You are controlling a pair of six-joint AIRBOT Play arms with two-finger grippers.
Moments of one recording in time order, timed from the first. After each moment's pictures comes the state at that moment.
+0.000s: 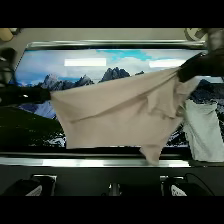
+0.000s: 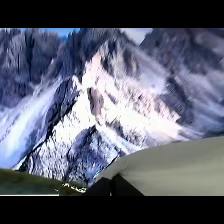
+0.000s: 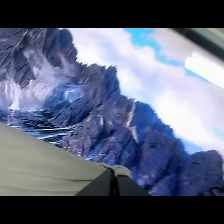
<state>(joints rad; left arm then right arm) -0.20 -0.97 1.19 1.56 -1.13 -1.79 0.01 -1.20 1.57 -1.36 1.13 0.98</state>
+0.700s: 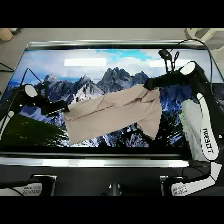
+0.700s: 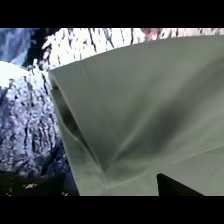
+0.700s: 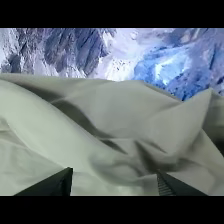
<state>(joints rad) 0.00 -1.46 1.18 1.29 -1.19 -1.70 -0.03 -1.67 1.59 -1.01 1.06 0.97</state>
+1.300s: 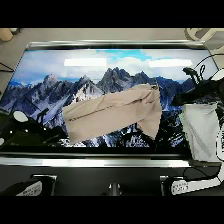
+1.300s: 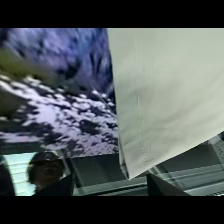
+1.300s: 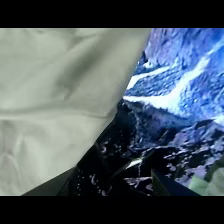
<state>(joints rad) 0.13 -1.19 0.65 1.06 -1.25 -1.47 -0.31 -1.63 1.52 -1.18 1.44 0.88</state>
